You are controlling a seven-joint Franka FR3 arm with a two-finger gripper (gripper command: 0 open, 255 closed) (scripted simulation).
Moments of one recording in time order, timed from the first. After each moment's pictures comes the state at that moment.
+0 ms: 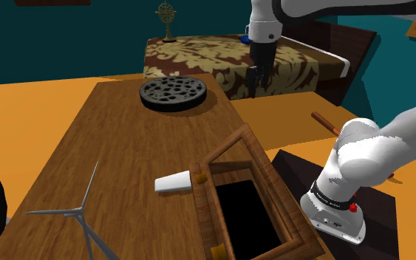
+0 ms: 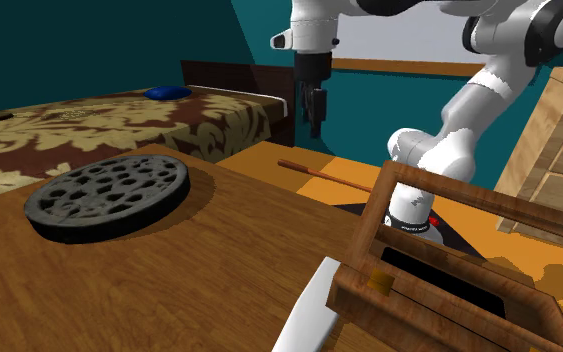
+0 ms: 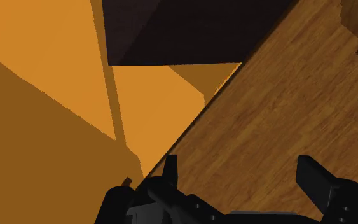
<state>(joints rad) 0.08 -0.66 0.02 -2.27 -0.03 1.57 0.12</state>
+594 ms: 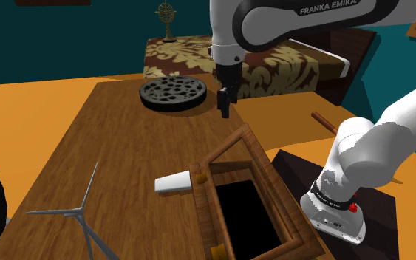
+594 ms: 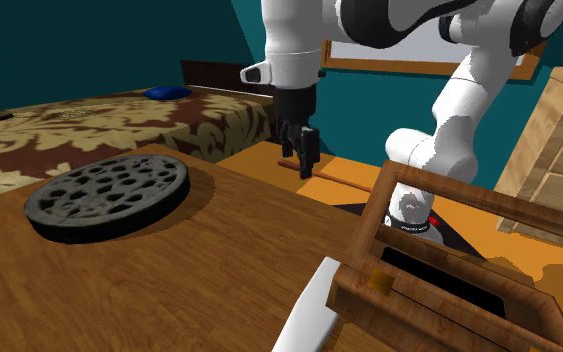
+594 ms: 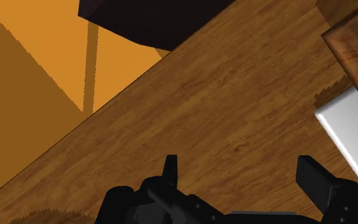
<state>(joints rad) 0.19 -0.44 0.12 -2.20 0.00 1.69 0.06</state>
